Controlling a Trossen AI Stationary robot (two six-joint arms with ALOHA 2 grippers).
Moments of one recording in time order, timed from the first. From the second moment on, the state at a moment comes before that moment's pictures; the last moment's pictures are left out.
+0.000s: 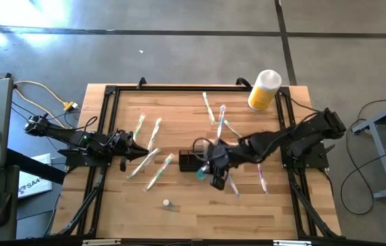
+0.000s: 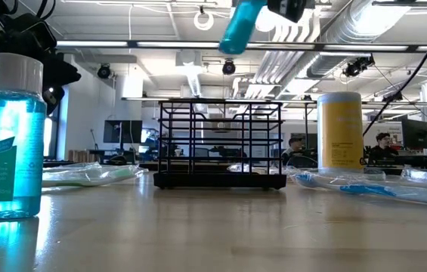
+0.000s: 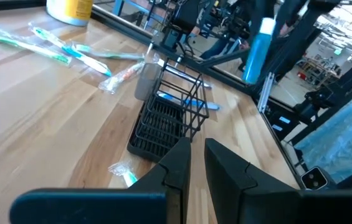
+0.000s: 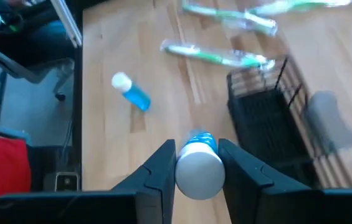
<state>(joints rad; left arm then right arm) -0.31 0.17 0.06 0.00 -0.28 -0.52 0.27 1.60 1.42 -0.61 0.07 0.53</state>
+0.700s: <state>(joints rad) -0.31 0.17 0.06 0.01 -0.33 -0.37 0.15 1.61 1.42 -0.69 0.05 0.02</state>
